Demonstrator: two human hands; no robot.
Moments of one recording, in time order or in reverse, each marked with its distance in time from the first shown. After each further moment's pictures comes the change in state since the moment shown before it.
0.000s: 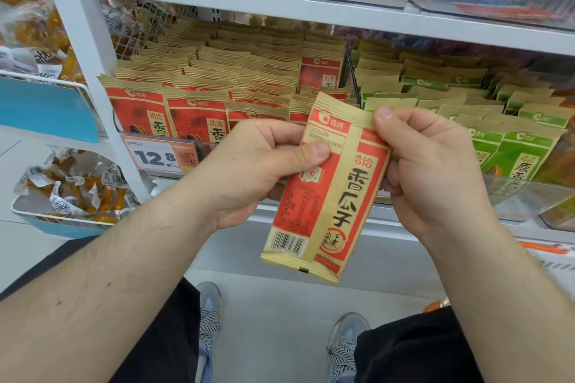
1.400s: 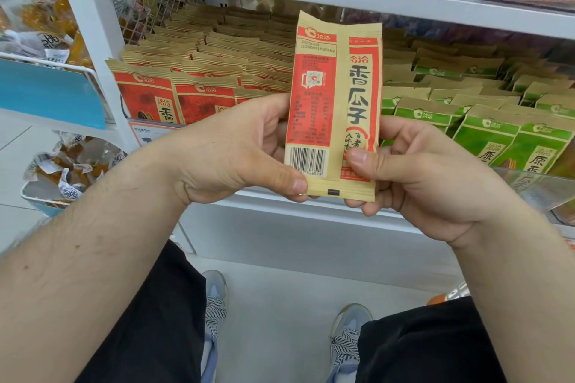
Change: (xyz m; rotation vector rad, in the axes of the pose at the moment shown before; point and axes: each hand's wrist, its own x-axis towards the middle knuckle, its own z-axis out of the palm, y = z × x) left_hand -0.004 0.011 -0.033 0.089 -0.402 0.022; right_hand 0.006 0.004 -0.016 -0.114 -0.502 0.251
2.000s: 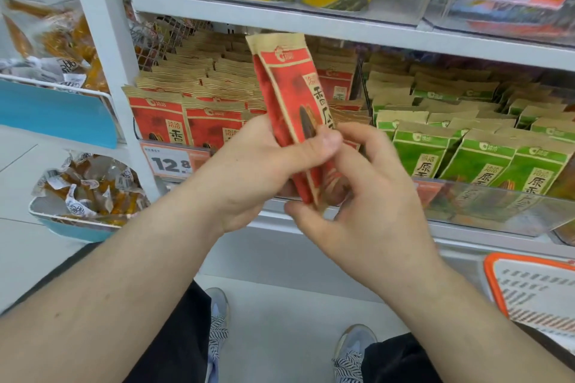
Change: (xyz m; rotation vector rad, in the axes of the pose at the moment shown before) left_hand 0.007 0.004 0.023 -0.020 0.401 0.091; right_hand 0.002 0.028 0.048 -1.018 0.450 -0.654
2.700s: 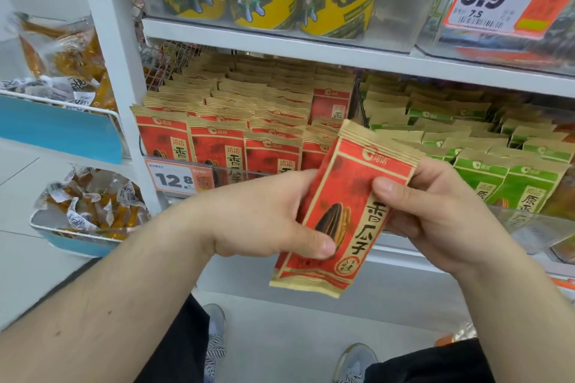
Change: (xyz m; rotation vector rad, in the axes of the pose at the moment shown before) left_hand -0.005 0.003 -0.009 0.368 -0.471 -0.199; right_hand 0.017 0.046 -0.046 1.089 -0.317 0.395
